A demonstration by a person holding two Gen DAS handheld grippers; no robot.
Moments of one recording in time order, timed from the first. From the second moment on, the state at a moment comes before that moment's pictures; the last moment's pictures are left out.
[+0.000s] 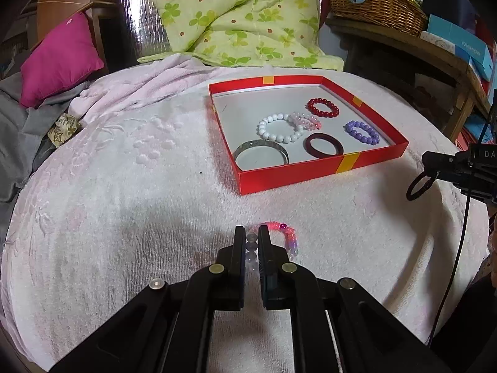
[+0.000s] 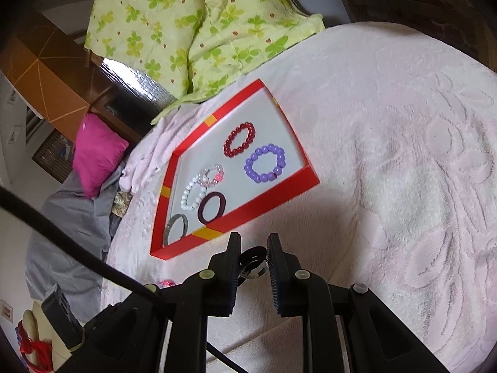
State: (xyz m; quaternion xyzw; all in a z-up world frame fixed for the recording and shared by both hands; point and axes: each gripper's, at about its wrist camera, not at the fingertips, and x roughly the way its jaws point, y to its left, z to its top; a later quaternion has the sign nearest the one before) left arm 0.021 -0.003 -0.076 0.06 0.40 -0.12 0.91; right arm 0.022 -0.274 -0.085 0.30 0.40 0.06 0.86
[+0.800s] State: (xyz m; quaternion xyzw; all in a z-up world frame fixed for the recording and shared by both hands) left arm 0.031 0.001 -0.098 0.01 0.47 -0.14 0.87; right arm 0.029 -0.276 -0.124 0.32 0.48 0.04 0.82
